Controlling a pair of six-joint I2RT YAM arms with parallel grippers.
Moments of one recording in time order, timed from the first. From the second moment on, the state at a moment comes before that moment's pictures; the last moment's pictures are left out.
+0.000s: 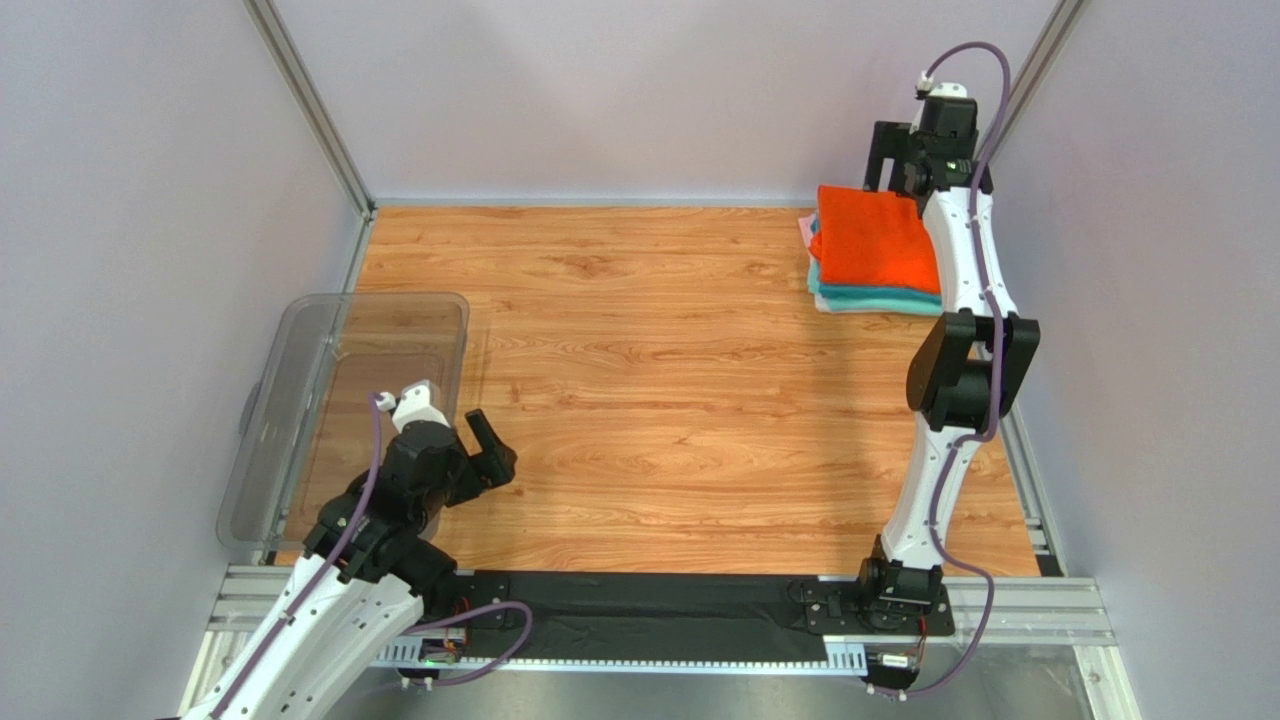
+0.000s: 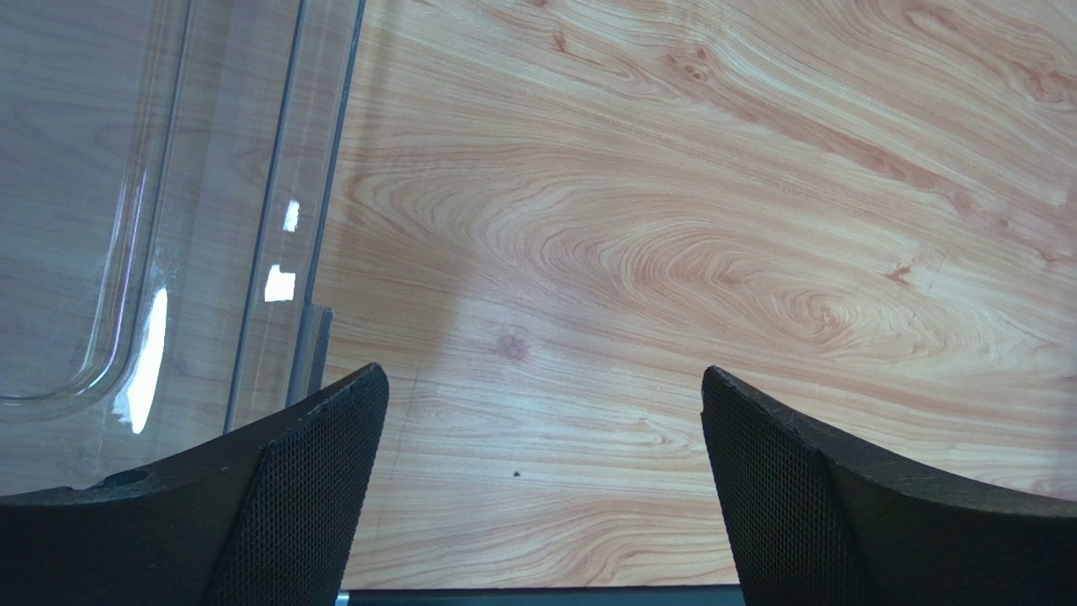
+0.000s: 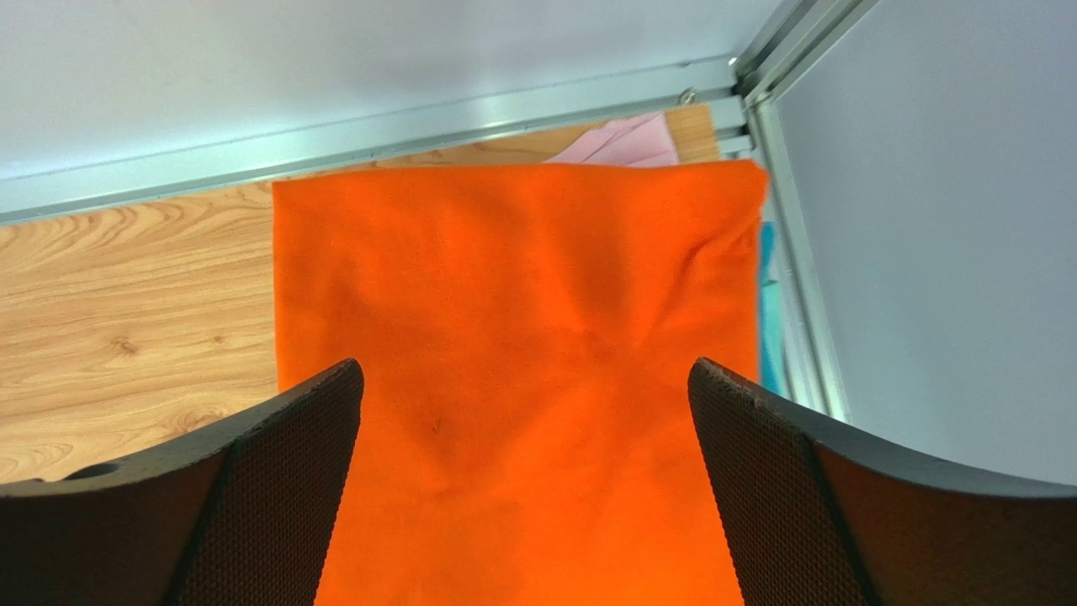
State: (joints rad) left arm -0.50 0.39 0.51 -0.85 -0.26 -0.76; right arm -0.12 2.19 2.21 -0.59 0.11 0.01
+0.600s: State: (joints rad) left arm -0.50 0.44 0.51 -0.85 -0.27 -0.77; right arm -0.21 2.43 2.25 -0.60 0.03 0.05
